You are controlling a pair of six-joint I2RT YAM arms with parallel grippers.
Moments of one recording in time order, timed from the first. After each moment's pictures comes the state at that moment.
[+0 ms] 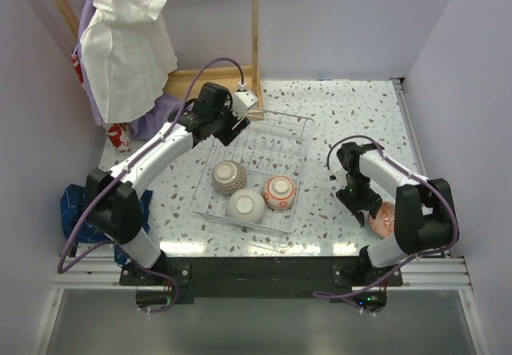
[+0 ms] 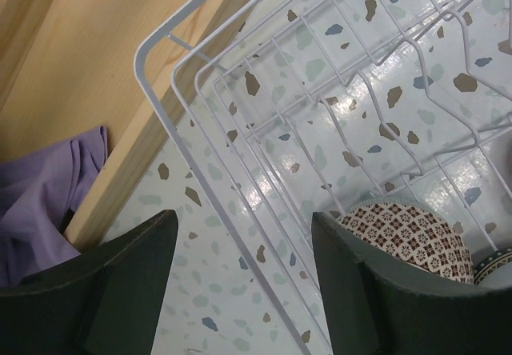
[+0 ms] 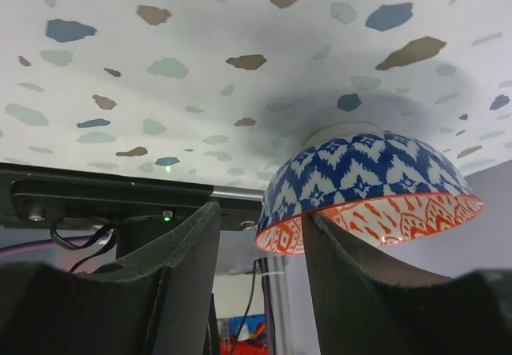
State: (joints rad) left arm -0.50 1.64 1.41 -0.54 -0.03 0.41; right arm 0.20 1.52 0.89 -1.18 0.20 -0.27
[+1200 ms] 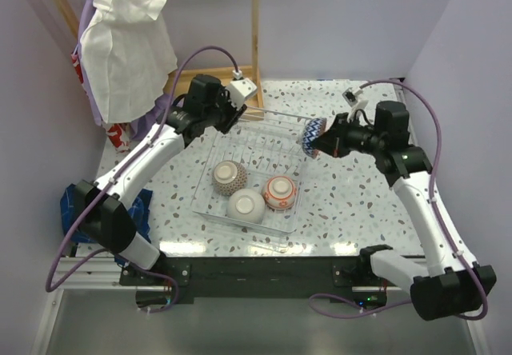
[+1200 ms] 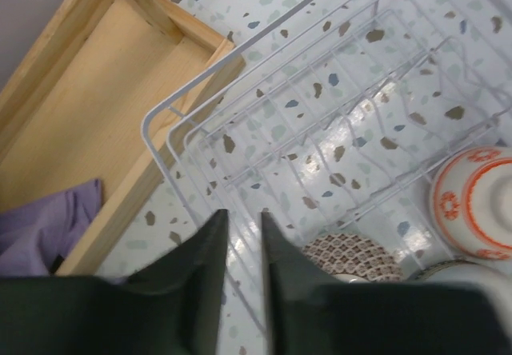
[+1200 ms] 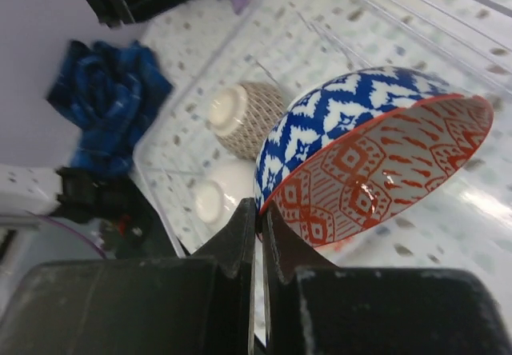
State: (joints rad) left arm -0.50 1.56 1.45 -0.50 0.10 0.34; right arm 0.17 1.08 1.13 -0.56 -0.67 0.26
